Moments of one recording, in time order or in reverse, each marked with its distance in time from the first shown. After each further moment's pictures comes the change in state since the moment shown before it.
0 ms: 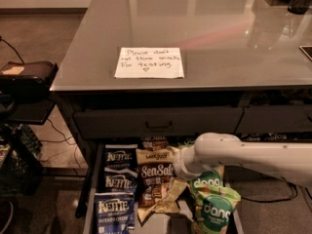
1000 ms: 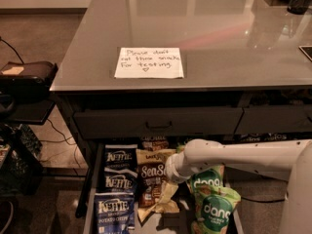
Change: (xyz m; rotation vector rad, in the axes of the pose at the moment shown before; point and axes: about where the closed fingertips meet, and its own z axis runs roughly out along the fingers) arm 0.012 -0.005 0.080 -0.057 -0.044 -0.025
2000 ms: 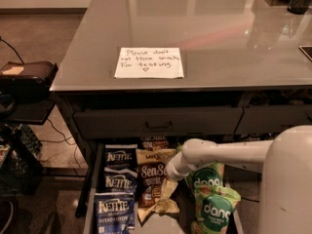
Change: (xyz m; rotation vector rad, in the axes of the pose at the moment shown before) arm 0.031 -0.023 0.041 -0.016 0.009 -0.045
